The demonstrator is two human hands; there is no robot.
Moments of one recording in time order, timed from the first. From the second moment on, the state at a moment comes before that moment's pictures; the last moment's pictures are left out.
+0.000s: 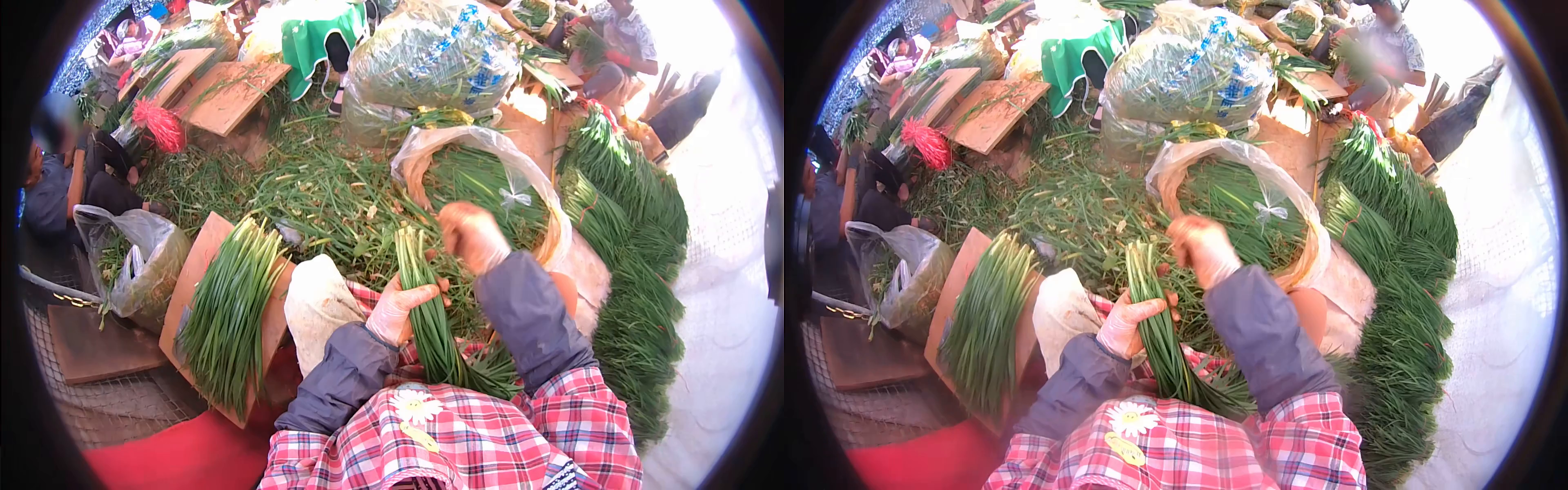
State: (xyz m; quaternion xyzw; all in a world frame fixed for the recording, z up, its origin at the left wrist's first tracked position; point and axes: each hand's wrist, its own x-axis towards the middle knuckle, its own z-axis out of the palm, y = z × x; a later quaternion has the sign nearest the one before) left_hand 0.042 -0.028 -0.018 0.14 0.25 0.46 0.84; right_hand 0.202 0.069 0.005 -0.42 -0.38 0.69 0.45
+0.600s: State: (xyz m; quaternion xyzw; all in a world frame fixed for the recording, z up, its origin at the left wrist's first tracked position) left_hand 0.034 -0.032 -0.017 0.29 0.29 0.41 0.82; right_hand 0.179 0.051 0.059 -0.44 -0.69 0.57 -0.02
